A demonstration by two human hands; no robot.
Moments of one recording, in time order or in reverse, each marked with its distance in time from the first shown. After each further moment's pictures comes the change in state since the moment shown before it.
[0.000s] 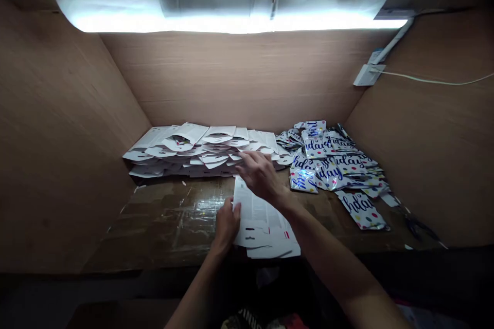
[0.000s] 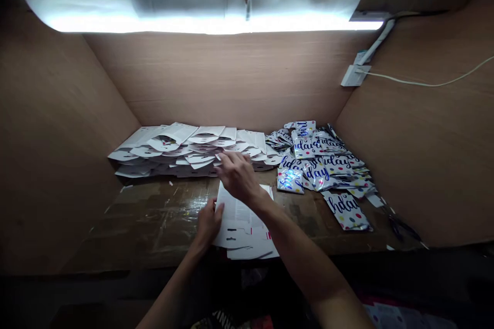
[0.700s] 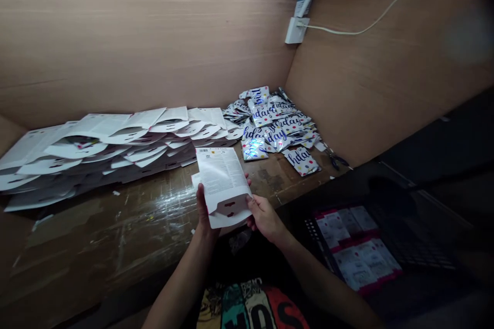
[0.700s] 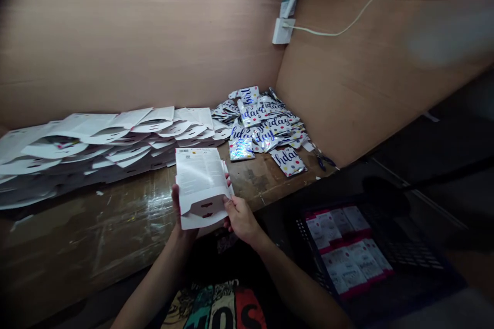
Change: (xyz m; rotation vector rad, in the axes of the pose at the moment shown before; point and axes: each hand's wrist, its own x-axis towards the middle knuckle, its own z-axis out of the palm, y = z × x) left_hand -0.037 0.054 0.073 -1.187 -0.976 -0.639; right_hand -0.214 -0.011 -0.031 1.026 -0.001 1.090
